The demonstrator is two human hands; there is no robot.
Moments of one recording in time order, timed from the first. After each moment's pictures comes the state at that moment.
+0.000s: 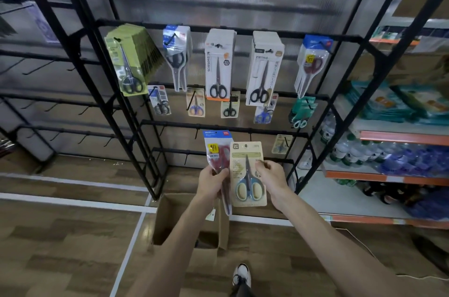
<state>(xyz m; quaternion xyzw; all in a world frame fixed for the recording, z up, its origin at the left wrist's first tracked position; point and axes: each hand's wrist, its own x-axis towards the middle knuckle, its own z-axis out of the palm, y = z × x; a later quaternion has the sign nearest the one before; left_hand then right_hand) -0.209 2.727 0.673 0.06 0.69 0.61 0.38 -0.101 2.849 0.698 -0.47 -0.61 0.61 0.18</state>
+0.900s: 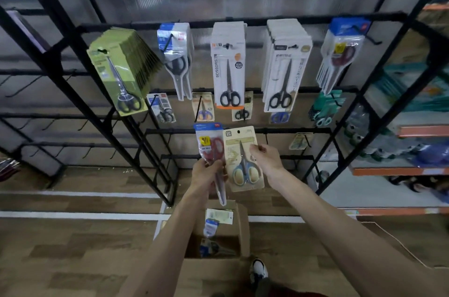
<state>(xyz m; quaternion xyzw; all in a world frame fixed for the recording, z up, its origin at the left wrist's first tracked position) -0.351 2.763 0.659 0.04 0.72 0.59 0.37 -0.242 2.895 0.697 -0.49 -0.59 0.63 0.14</state>
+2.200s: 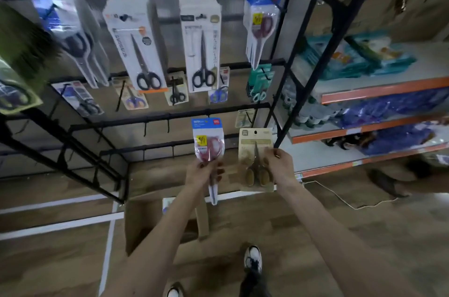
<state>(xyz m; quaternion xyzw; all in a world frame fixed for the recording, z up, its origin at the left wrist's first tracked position) -0.215 2.850 0.639 0.05 0.66 0.57 0.49 -0.056 2.966 0.661 -0.60 -0.53 0.55 0.24</state>
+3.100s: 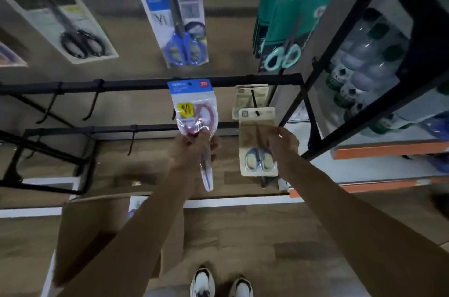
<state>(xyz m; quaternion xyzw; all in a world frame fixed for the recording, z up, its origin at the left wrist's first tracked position) -0.268 3.111 0.389 0.03 0.69 0.60 0.40 -0.148 3.257 0.357 -0.63 -0.53 0.55 0.13</state>
